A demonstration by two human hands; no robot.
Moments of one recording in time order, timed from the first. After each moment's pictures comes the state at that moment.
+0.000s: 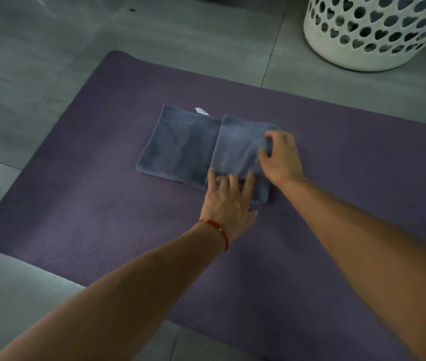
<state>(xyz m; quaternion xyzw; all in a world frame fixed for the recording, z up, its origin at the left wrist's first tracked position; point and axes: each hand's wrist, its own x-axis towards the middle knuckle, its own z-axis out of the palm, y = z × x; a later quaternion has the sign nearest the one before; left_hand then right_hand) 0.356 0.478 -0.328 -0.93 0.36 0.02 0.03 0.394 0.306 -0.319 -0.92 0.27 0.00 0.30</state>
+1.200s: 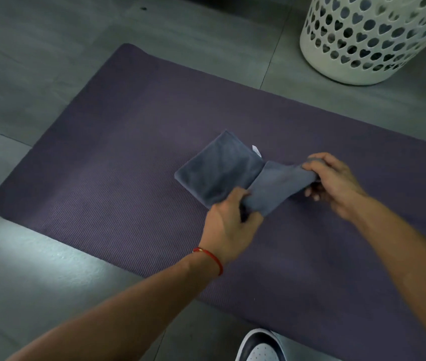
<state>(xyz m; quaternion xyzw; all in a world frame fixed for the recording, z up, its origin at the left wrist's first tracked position) 0.270 0.513 -0.256 -0.86 0.15 0.13 -0.47 0.282 0.270 -0.240 -0.72 0.37 0.00 0.59</state>
